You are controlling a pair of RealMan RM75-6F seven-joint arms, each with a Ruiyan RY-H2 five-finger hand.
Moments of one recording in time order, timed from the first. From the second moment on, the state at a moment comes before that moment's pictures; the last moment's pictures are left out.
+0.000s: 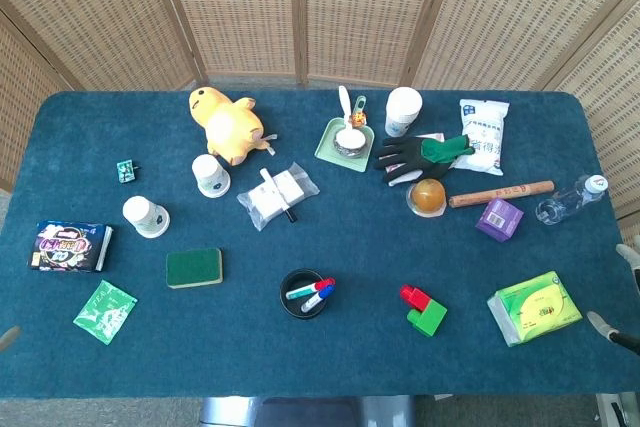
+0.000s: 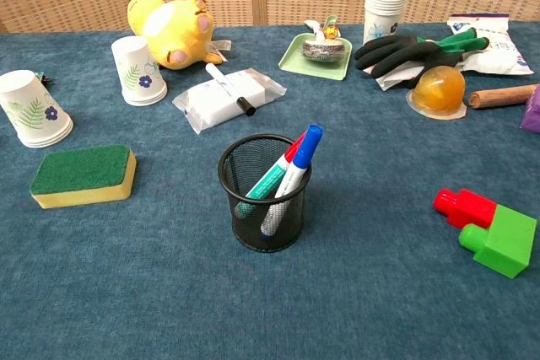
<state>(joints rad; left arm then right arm) 0.09 -0.95 0.02 -1.65 1.61 1.69 -0.19 -0.04 -1.01 0.08 -1.56 -1.56 1.66 0.12</state>
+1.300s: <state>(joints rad) -0.49 -0.97 -0.22 -1.71 1.58 1.11 0.25 -0.05 -0.96 0.09 -1.57 -1.51 1.65 0.25</state>
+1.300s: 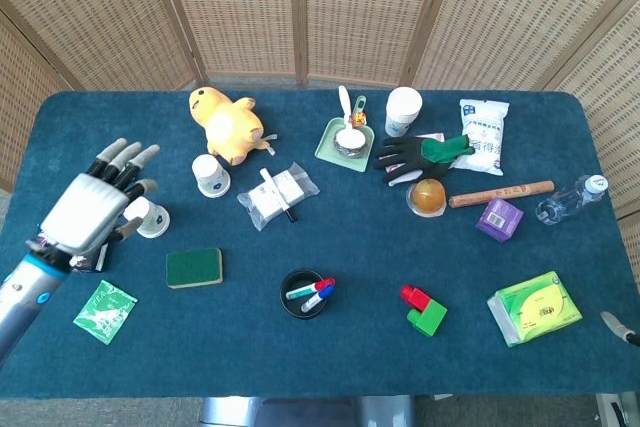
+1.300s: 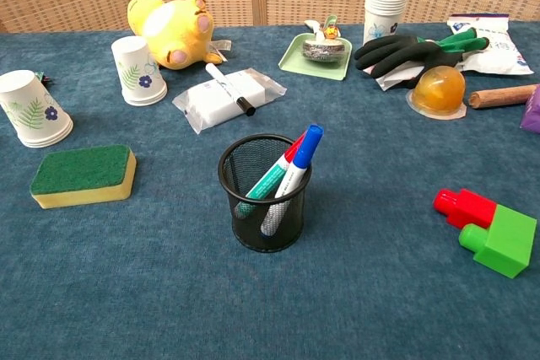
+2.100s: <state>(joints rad) -0.84 -1.37 -0.25 -1.44 1.33 0.90 0.54 -0.03 -0.97 0.11 -1.56 -1.45 1.56 0.26</state>
